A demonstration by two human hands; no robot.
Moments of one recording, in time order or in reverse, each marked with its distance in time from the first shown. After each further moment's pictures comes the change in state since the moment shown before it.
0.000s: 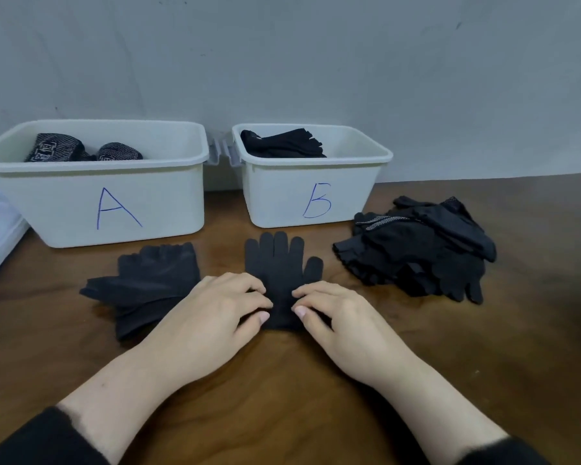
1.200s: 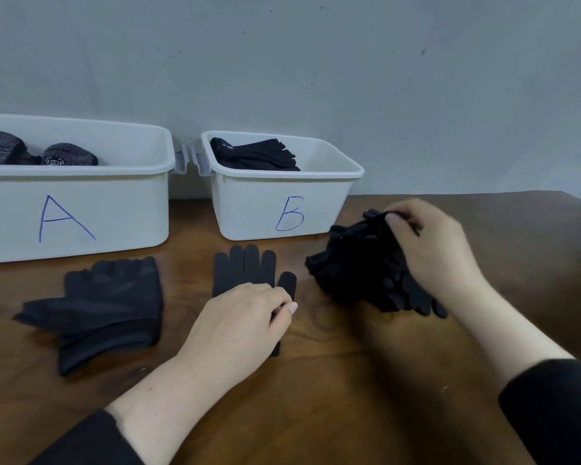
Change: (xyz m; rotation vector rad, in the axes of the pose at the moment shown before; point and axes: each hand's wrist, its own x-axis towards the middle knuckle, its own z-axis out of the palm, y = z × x) left_hand 0.050 0.053 0.018 -0.102 0.092 -0.094; right_hand 0.035 0.068 -0.129 -0.105 0.474 0.363
